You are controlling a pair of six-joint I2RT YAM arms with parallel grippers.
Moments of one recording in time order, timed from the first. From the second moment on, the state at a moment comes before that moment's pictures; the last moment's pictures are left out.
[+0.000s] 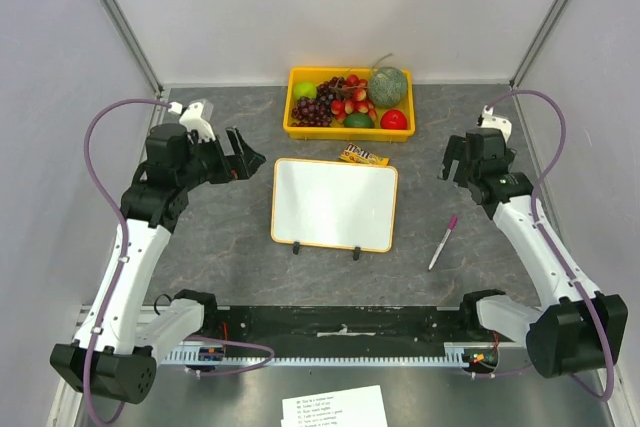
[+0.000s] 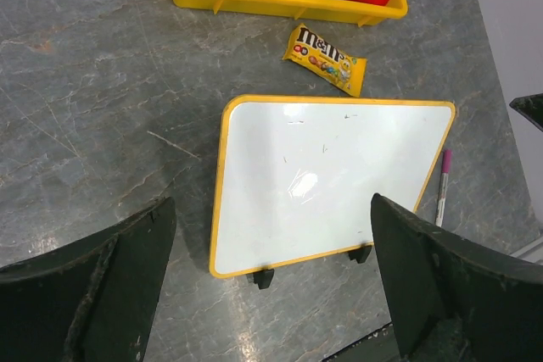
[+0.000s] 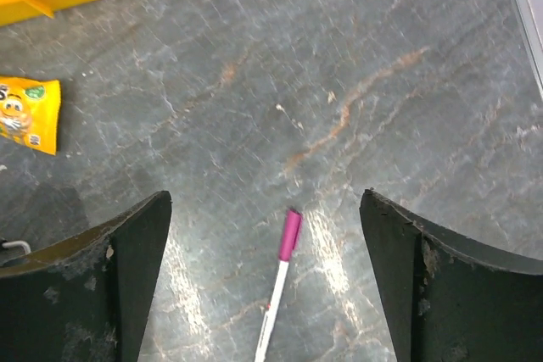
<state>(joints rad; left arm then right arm) -0.16 0.96 1.09 -0.59 0.30 -0.36 0.15 1.13 0.93 -0.51 0.35 0.33</state>
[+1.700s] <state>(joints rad) -0.17 0.96 1.09 -0.58 0.49 -0.27 0.04 1.30 0.77 -0.59 -0.03 0.43</state>
